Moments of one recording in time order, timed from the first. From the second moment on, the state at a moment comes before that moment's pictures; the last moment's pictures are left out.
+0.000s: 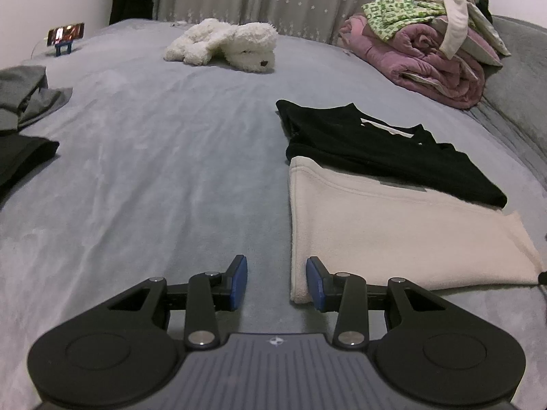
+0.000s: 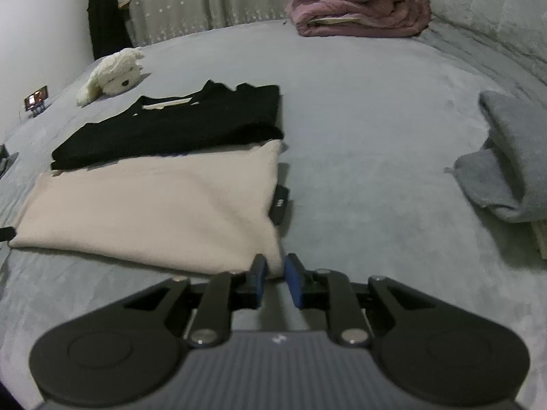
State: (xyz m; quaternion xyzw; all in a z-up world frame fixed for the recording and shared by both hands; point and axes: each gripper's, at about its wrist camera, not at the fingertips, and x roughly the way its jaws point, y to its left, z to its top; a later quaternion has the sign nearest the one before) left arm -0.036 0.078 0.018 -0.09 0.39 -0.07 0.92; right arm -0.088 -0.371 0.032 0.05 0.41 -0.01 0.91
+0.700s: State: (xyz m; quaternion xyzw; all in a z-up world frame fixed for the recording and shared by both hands) left arm -0.049 0.040 0.028 -0.02 0.31 -0.12 0.94; right arm -0.100 -0.315 0.046 -0.05 0.32 0.03 0.95
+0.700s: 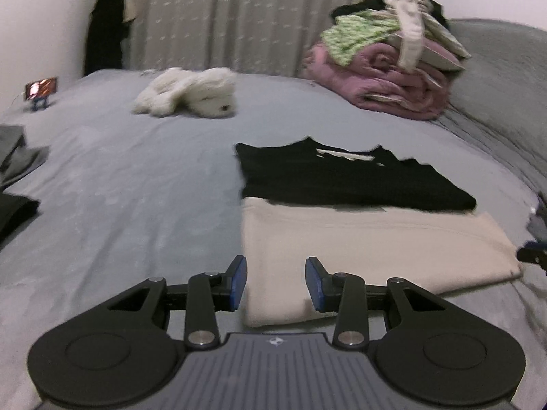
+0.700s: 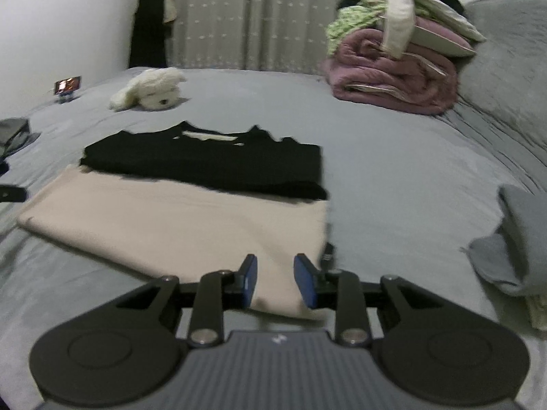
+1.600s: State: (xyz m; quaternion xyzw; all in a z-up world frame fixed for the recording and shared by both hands) left arm -0.042 0.066 0.031 0.01 0.36 -0.07 0.93; right arm -0.096 -0.355 0.041 -0.04 0.36 0.01 0.93
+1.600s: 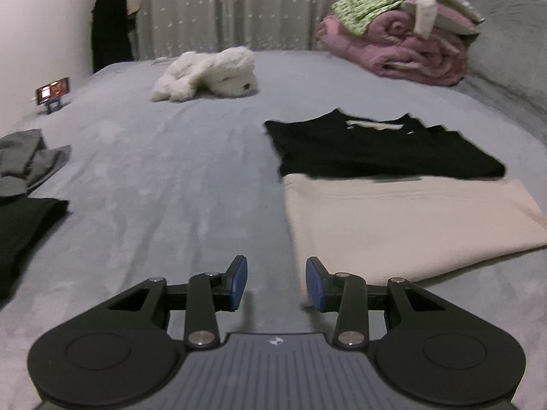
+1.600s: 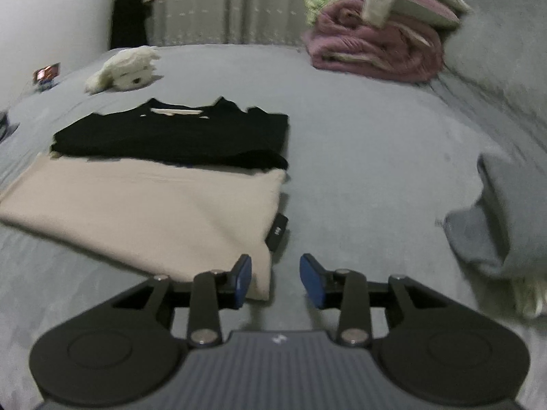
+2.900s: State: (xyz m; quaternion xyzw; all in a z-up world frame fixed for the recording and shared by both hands) left arm -0.028 0.038 0.013 0.23 0.34 -0.29 0.87; right arm -0.090 -0.311 0.012 -0.22 0.35 0.12 0.90
